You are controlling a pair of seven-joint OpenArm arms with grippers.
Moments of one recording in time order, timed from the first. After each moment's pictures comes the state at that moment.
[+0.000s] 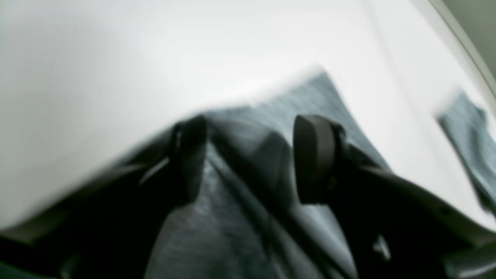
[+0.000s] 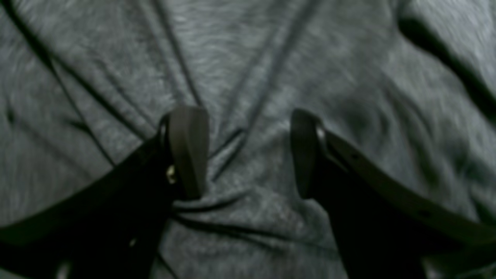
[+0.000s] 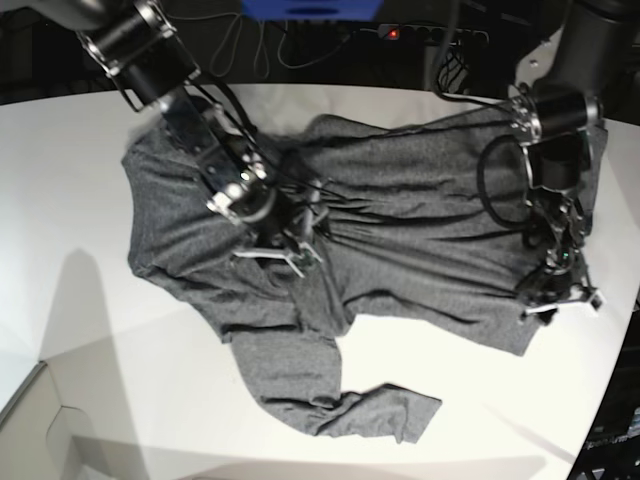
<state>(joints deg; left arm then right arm) -30.3 -16.7 -15.0 25.8 -33.6 -0.3 -3.7 8.3 9.9 -32.9 73.8 1.1 9.1 -24.1</state>
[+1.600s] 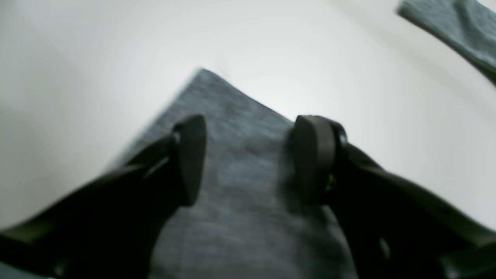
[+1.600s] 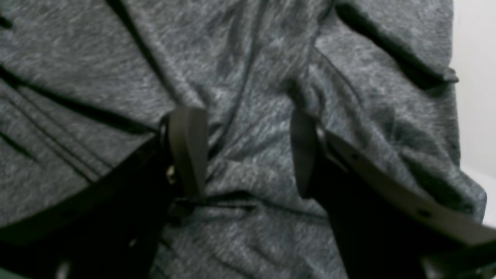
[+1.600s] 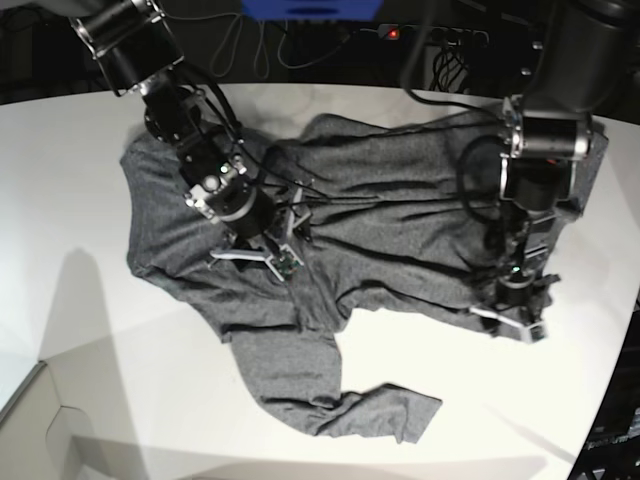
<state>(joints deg) -34.6 -14.0 3.1 17.4 -21.5 -0.3 -11.7 4.9 11.3 -27.9 84.4 -0.9 9.6 -29.7</state>
